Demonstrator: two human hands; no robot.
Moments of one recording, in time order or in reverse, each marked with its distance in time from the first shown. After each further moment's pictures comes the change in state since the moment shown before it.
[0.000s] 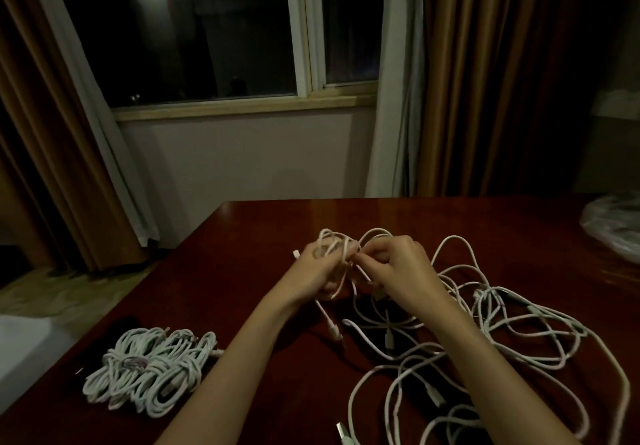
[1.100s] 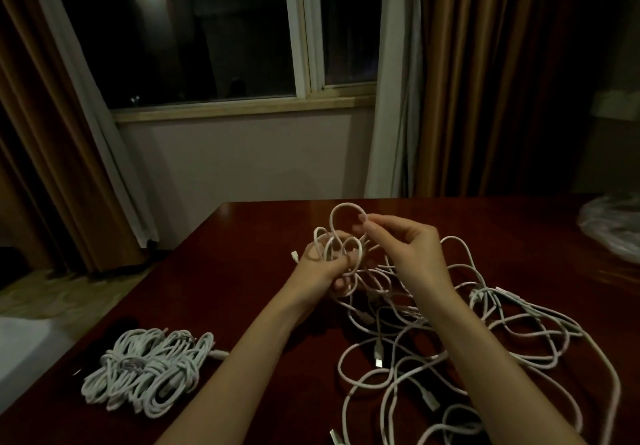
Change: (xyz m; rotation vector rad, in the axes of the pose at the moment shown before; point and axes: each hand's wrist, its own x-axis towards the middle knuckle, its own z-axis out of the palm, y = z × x) left_hand 0.001 -0.004 0.013 -0.148 0.048 0.125; right_hand -0.001 -0.011 -0.011 0.684 0.170 0.040
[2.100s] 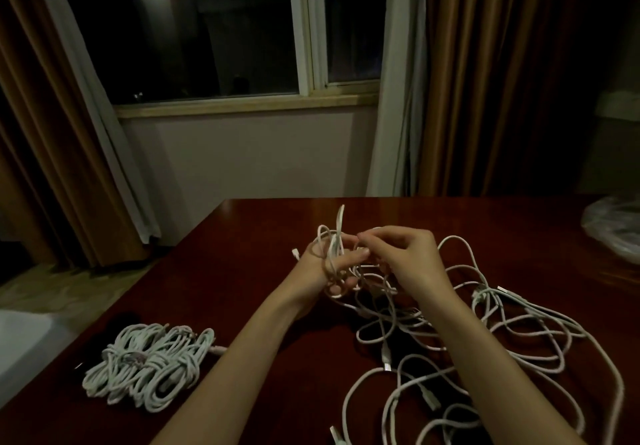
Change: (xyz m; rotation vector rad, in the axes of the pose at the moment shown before) left_hand -0.001 0.006 -0.002 -0.007 -0.071 -0.119; right_hand -0.001 0.006 -0.001 -0.237 -0.054 0.051
